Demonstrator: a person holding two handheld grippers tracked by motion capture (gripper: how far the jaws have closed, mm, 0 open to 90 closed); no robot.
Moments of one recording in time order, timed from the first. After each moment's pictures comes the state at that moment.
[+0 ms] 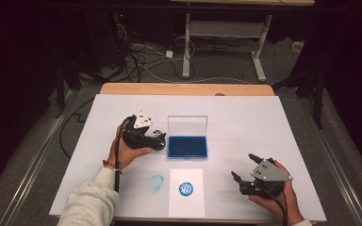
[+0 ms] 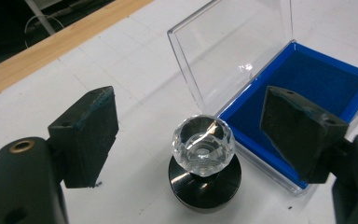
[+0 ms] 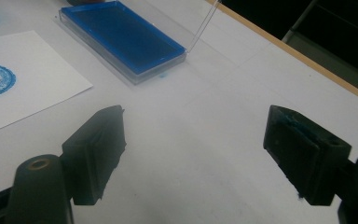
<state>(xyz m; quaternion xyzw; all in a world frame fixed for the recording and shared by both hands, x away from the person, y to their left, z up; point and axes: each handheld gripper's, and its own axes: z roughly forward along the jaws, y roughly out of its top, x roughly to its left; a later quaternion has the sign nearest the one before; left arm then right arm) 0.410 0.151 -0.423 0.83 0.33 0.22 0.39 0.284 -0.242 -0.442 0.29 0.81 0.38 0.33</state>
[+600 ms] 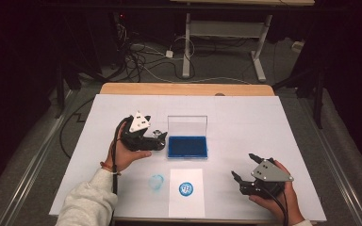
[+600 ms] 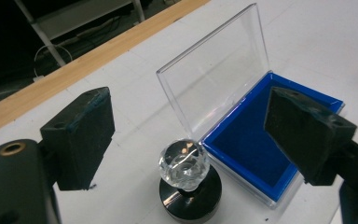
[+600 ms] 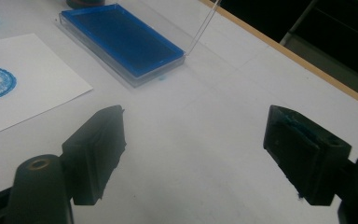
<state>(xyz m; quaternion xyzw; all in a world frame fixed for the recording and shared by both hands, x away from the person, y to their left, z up) 0.389 0.149 -0.407 0.81 0.30 0.24 0.43 0.283 -0.242 -0.441 0.29 0.81 0.39 0.33</state>
